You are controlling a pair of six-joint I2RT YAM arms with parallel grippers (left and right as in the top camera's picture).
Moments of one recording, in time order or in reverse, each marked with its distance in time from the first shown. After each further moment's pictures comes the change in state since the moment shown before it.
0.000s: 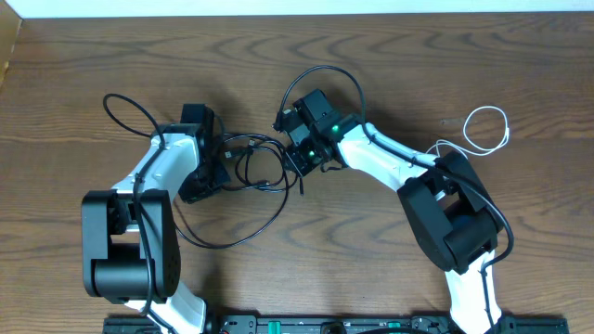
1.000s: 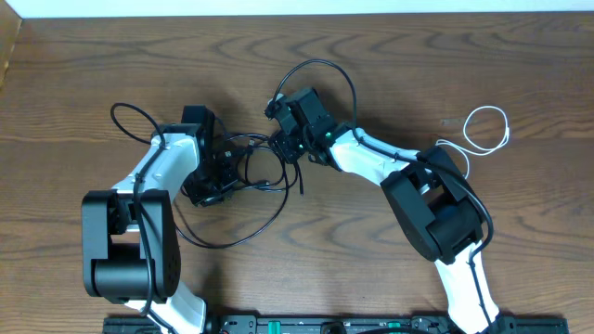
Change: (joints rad) left arm 0.000 0.000 -0.001 -0.040 0.242 -0.016; right arm 0.013 0.092 -0.001 0.339 0.109 -0.002
